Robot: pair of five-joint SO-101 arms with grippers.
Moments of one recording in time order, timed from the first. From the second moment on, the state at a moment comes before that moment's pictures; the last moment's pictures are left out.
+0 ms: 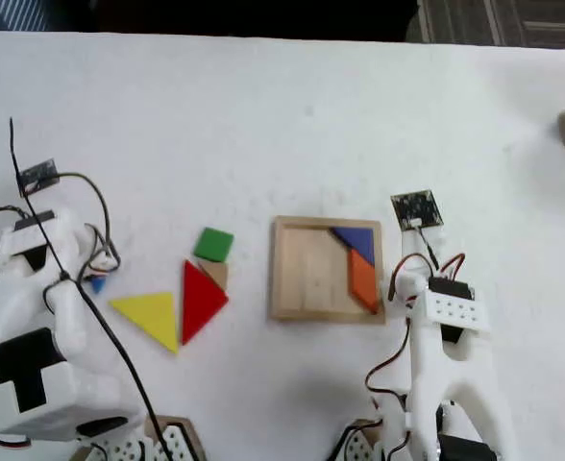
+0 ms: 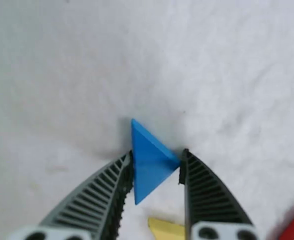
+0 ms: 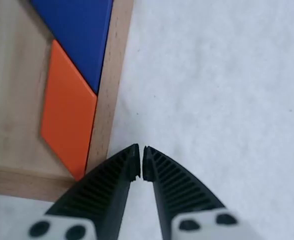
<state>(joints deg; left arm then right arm) -28.1 0.7 39.6 51.5 8.8 8.0 -30.8 67.1 40.8 24.1</state>
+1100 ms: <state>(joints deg) -26.7 0.7 39.6 51.2 3.2 8.0 -30.8 67.1 40.8 24.1</state>
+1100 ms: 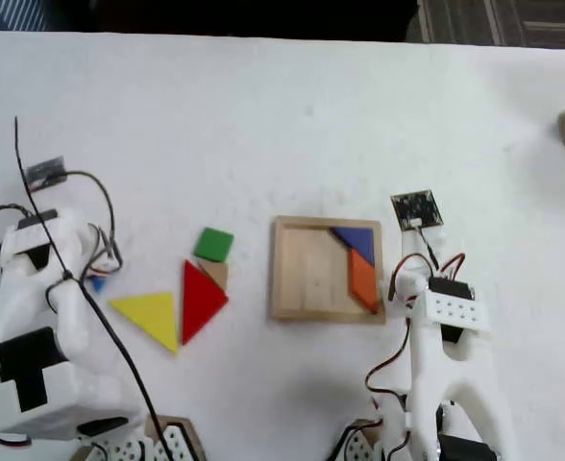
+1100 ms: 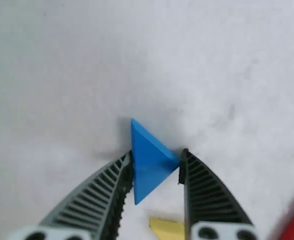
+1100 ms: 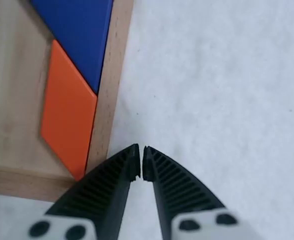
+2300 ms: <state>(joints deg) -9.3 -11.7 38.4 65.2 -5.0 11.2 -30.8 67.1 40.8 24.1</state>
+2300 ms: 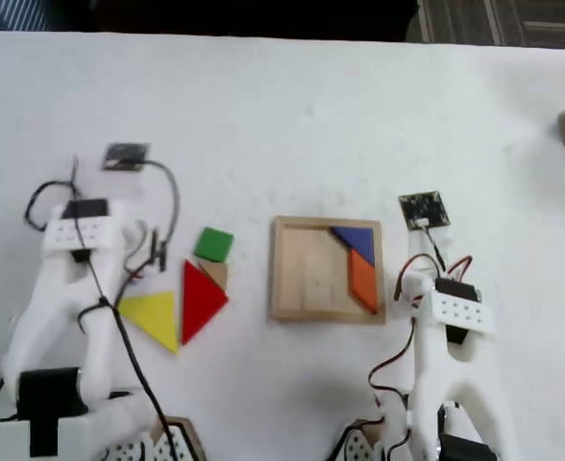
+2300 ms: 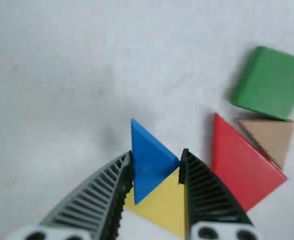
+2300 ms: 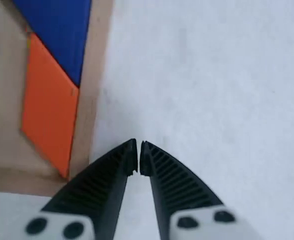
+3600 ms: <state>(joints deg) 35.2 4.9 26.6 46.0 -22.6 25.3 -30.8 67.1 42.0 26.9</state>
